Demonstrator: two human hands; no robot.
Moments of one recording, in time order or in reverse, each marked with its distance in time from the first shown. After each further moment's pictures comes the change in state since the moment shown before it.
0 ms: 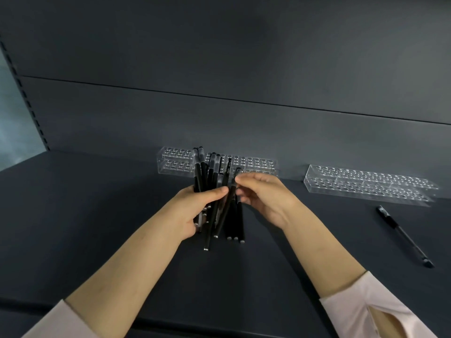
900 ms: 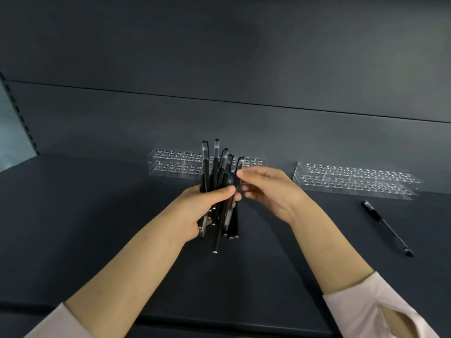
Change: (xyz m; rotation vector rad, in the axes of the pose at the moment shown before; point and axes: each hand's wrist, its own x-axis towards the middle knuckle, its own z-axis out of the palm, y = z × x) left_hand -0.018 0.003 0.029 0.058 -0.108 0.068; right_hand -0.021 -0.019 -0.024 -0.080 -0.028 -0.085
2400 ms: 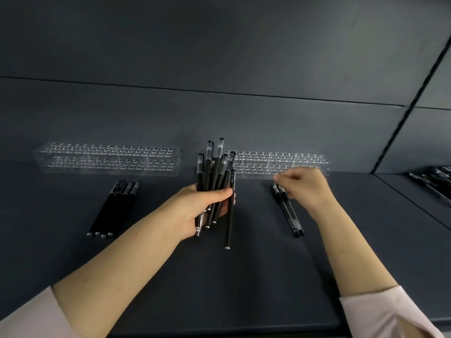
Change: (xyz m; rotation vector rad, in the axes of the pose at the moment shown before) left_hand 0.040 -0.033 0.186 -0.021 -0.067 -0.072; right_hand -0.053 0.002 -0.251 -0.636 0.517 -0.071
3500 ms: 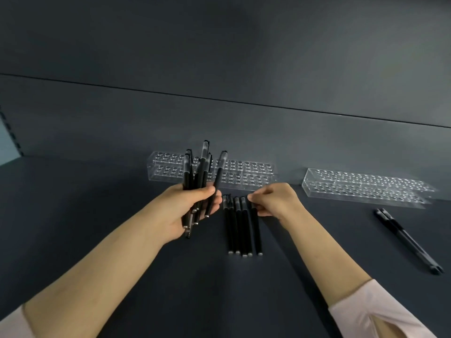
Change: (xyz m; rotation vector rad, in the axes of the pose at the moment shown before) left_hand -0.035 0.048 -0.228 -0.184 0.113 0.054; right_hand -0.023 -0.121 0.238 0.124 -0.243 0.209
